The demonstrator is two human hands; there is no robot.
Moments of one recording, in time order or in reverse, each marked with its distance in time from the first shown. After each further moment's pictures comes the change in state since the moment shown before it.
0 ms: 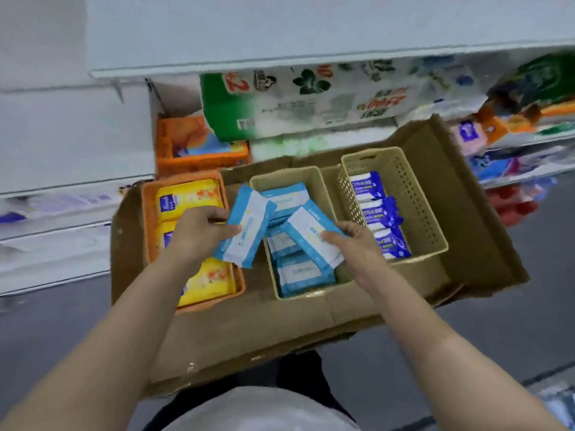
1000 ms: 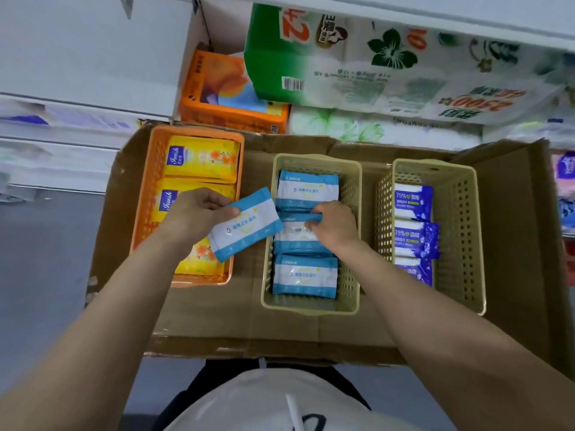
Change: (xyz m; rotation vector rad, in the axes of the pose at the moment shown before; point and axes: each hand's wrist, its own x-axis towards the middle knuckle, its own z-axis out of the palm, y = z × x) left_hand 0.035 -0.030 0.022 -0.114 0.186 -0.220; right_hand 0.134 0.001 0.052 -1.162 -0.313 -0.370
